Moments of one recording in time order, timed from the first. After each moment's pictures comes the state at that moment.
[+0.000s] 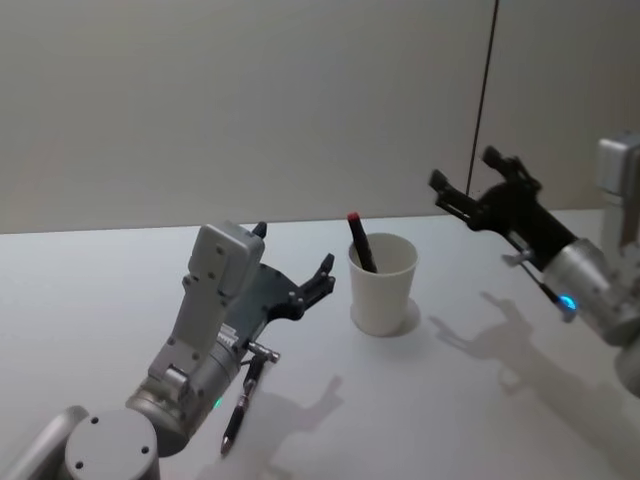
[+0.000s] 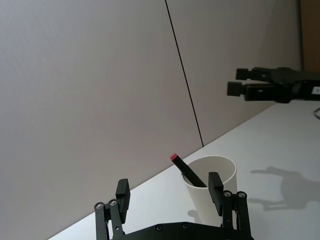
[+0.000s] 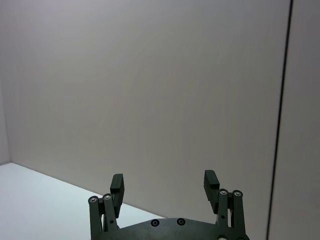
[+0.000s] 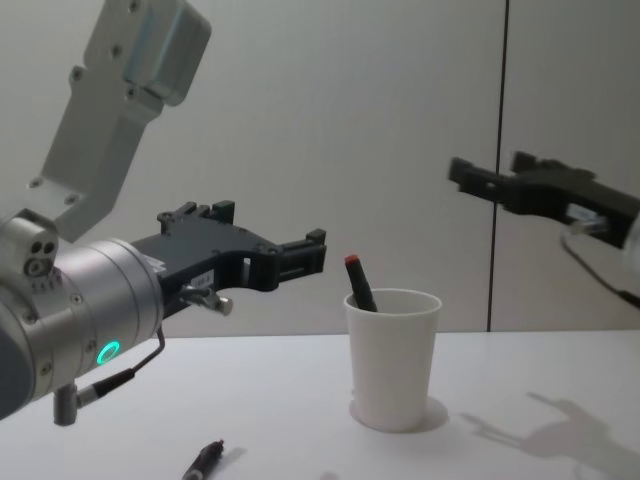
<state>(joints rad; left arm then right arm) -0.24 0.38 0.45 -1.63 -0.20 0.01 -0.01 0.52 0.14 -0.16 -1.07 0.31 -0.25 0.54</state>
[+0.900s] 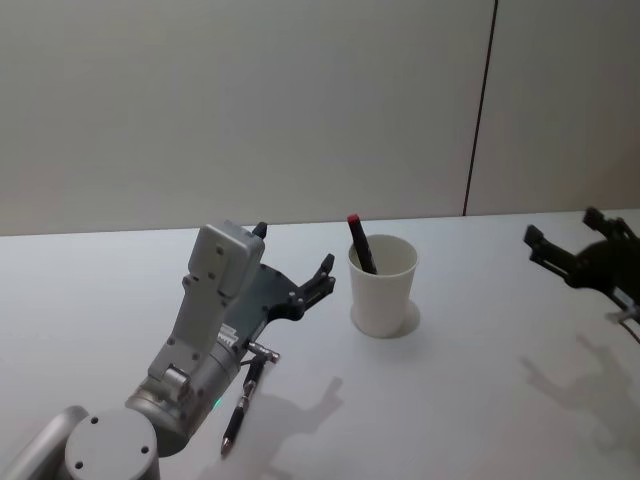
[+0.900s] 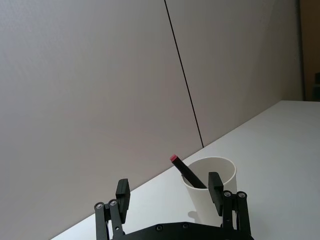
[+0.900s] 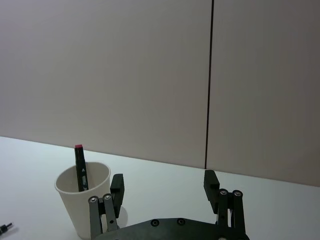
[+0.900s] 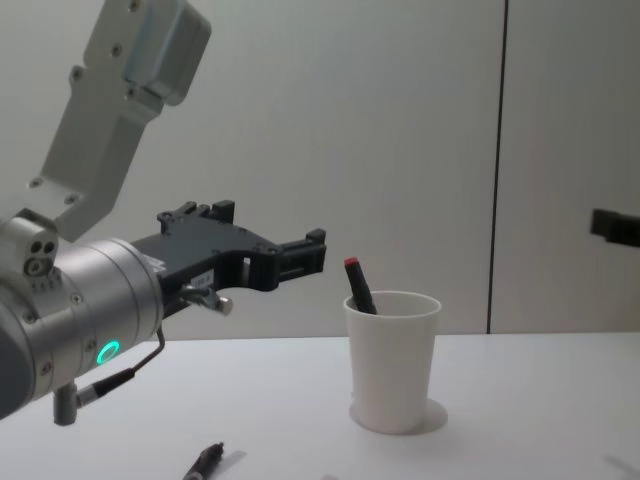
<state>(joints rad) -0.24 0.38 0.45 -1.63 -0.20 0.01 -0.01 0.18 0.31 -0.05 -1.54 0.35 0.10 0.39</state>
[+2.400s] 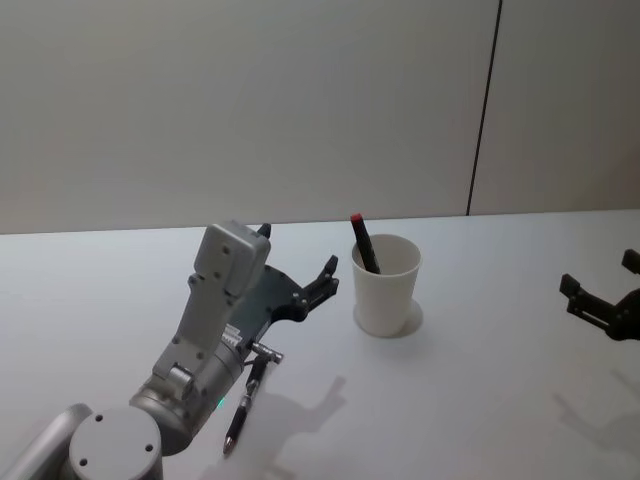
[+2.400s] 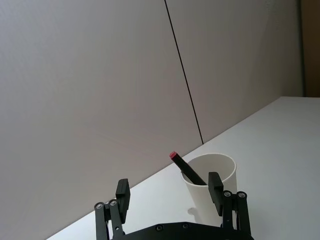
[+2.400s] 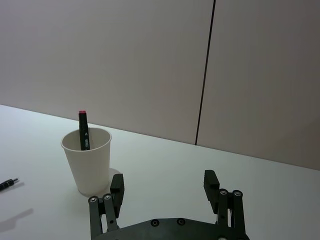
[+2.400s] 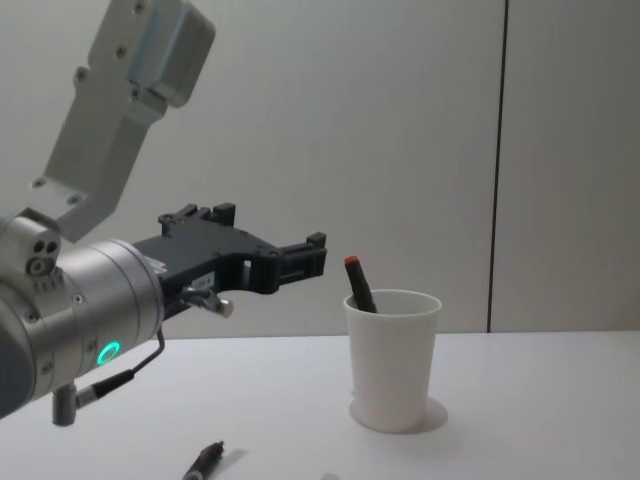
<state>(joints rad) -0.24 0.38 0.45 -1.63 -0.19 0.03 -0.01 0.00 0.40 0.00 -1.72 0.34 0.15 0.37</state>
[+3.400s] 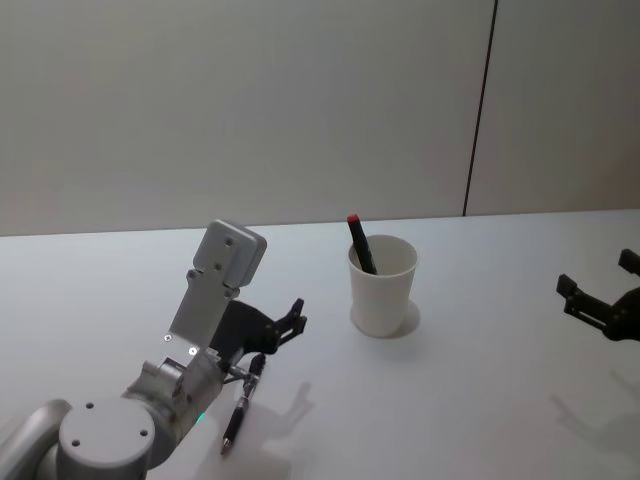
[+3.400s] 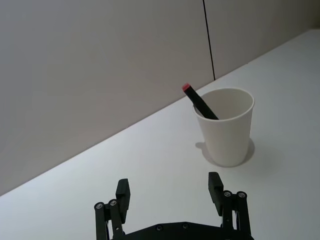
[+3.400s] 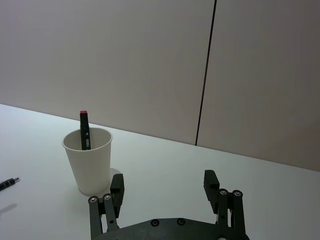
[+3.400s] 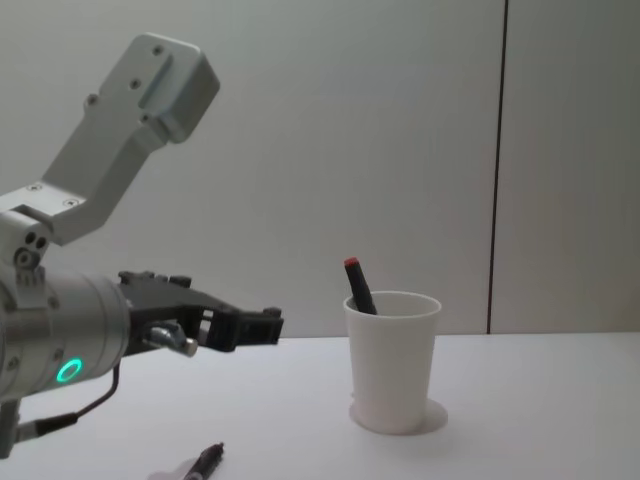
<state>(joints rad) -0.20 0.40 0.43 -1.74 -0.22 0.41 0.05 0.00 0.40 0.00 -1.73 0.33 0.15 0.37</state>
